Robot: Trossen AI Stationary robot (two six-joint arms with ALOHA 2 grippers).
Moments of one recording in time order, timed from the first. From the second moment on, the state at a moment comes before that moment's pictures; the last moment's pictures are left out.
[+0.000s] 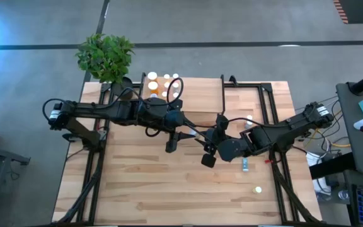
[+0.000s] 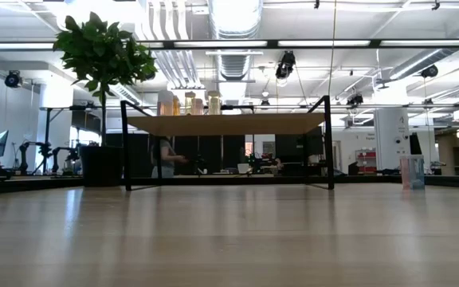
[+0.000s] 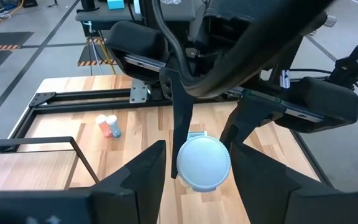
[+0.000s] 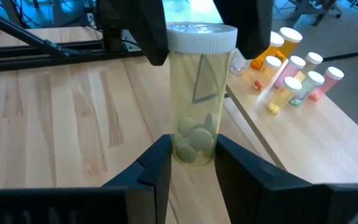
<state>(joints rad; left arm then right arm) -0.07 1.50 1.57 -0.43 0.02 0.01 0.37 1.49 1.40 -0.57 0.67 0.31</state>
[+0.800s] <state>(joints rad) -0.04 1.50 1.57 -0.43 0.03 0.01 0.37 1.49 1.40 -0.60 0.74 0.38</state>
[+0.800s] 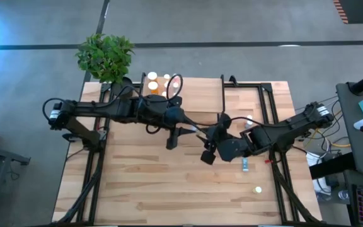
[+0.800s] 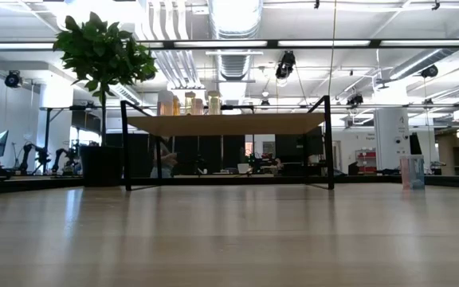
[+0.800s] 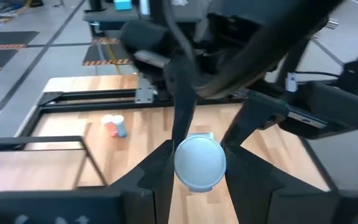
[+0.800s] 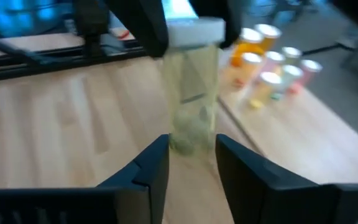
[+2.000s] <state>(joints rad) 0.62 1.83 1.71 -0.44 0.26 0.43 0.35 1.39 1.43 -0.84 1.02 0.78</state>
